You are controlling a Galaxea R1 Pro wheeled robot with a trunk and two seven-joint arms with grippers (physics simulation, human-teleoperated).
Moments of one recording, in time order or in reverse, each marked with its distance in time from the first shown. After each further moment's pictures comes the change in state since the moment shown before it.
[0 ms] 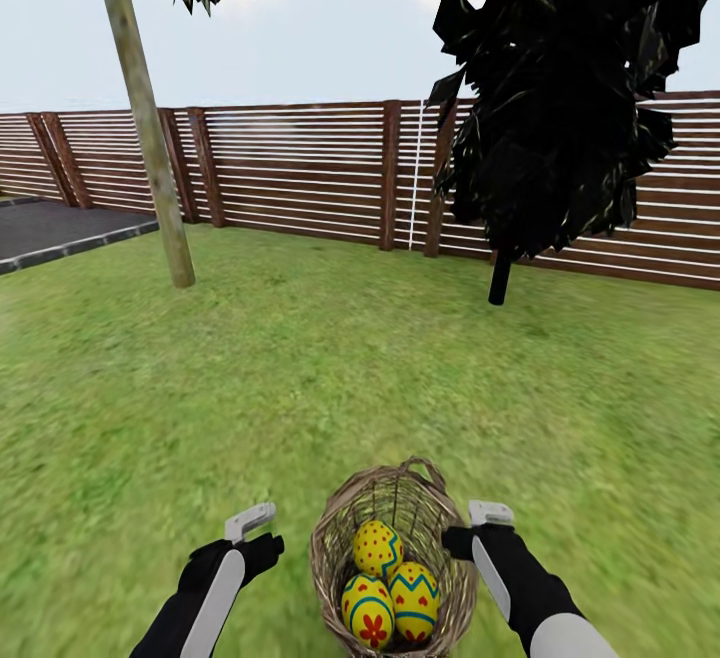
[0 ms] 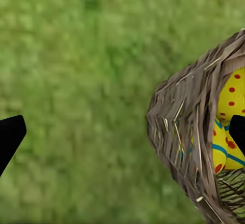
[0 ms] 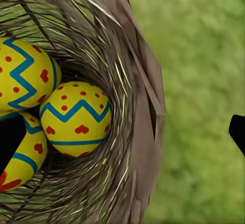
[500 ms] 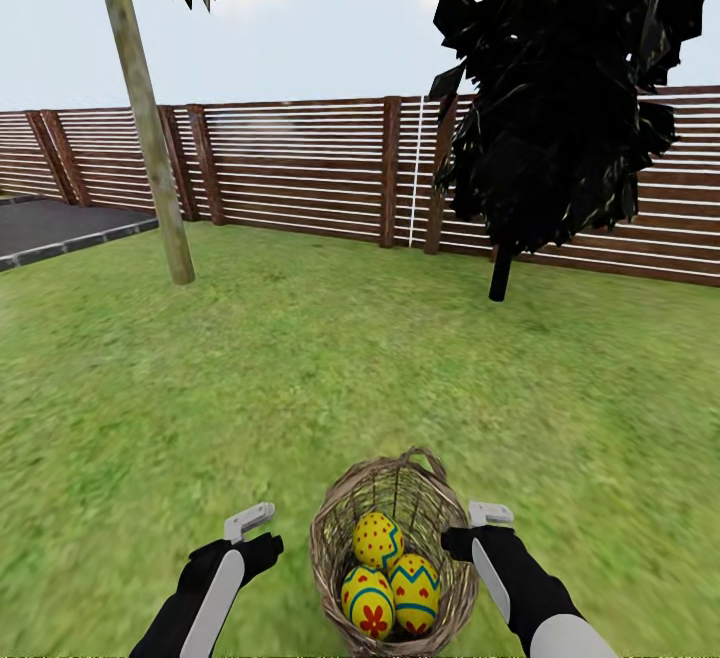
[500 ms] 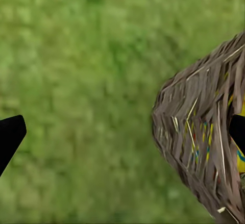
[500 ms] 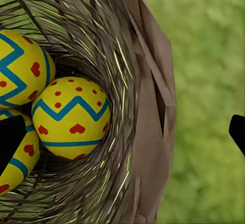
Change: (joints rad) left arm 0.000 0.002 0.002 0.001 0.000 -0.002 0.000; right arm 0.000 0.000 0.001 0.014 0.000 -0.023 0.000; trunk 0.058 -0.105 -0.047
